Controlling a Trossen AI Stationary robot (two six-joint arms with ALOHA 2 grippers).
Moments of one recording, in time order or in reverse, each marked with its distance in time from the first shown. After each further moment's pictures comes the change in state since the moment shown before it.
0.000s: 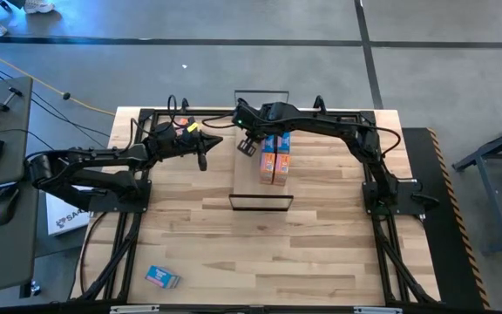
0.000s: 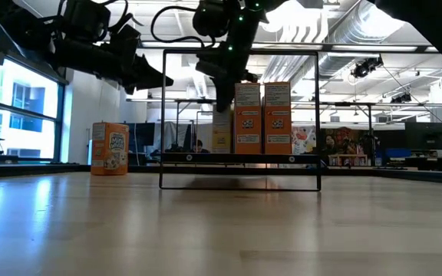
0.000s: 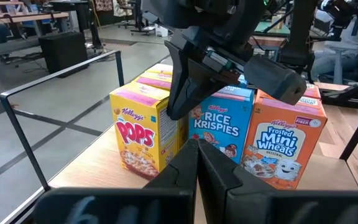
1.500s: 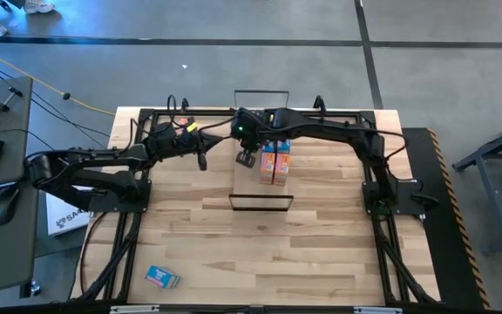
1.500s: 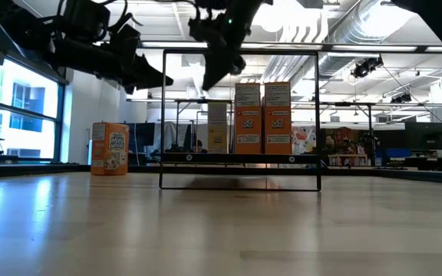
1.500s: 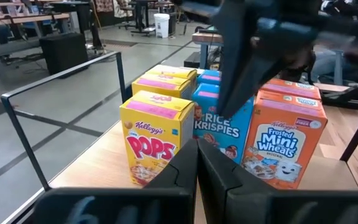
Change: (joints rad) left arm 0.000 -0.001 -0.001 0.005 -0.001 -0.001; right arm 0.076 -0.061 0.001 0.052 -0.134 -0.138
